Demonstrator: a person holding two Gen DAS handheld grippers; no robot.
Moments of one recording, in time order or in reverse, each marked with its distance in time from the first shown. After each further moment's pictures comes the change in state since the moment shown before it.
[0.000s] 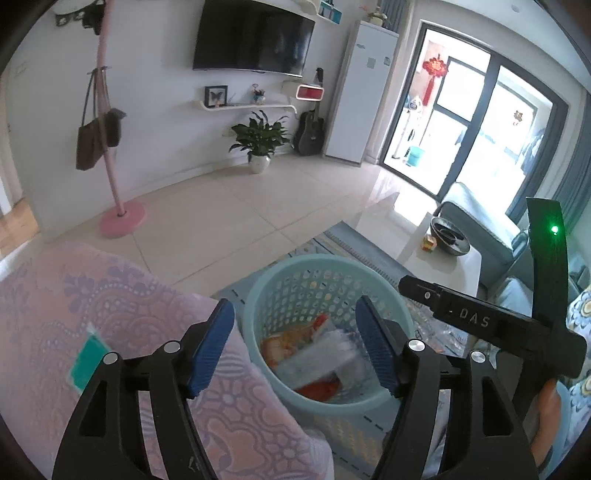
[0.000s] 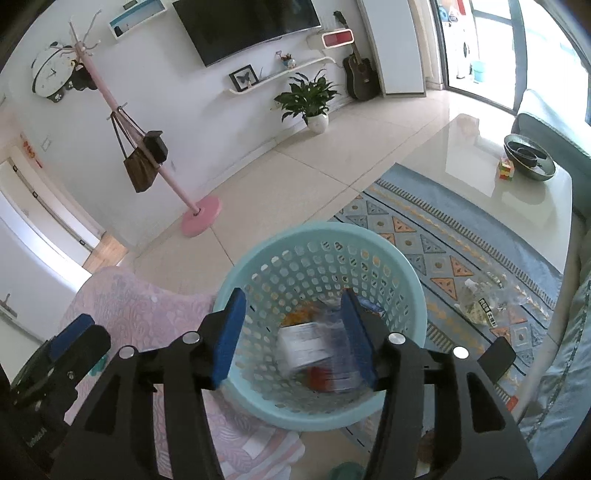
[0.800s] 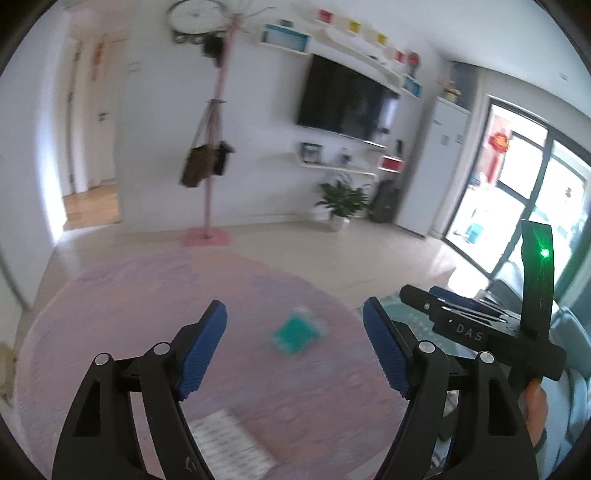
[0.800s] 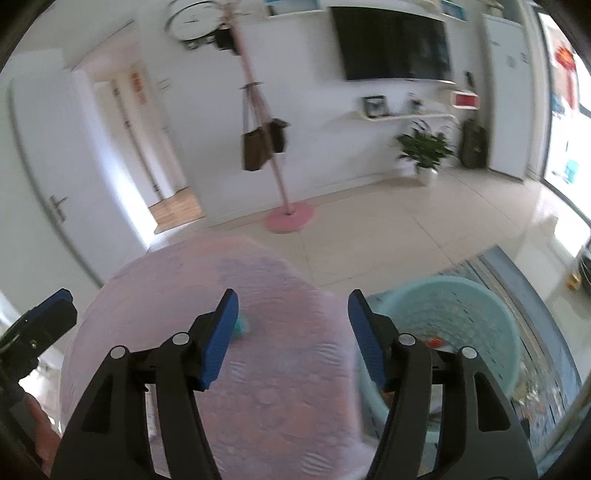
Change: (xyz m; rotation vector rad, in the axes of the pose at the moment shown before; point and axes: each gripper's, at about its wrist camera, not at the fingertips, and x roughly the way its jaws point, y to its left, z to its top) left arm -0.183 0.103 -0.059 -0.213 -0.244 0.260; right arm -0.036 0.196 -0.052 -0.433 -0.087 0.268
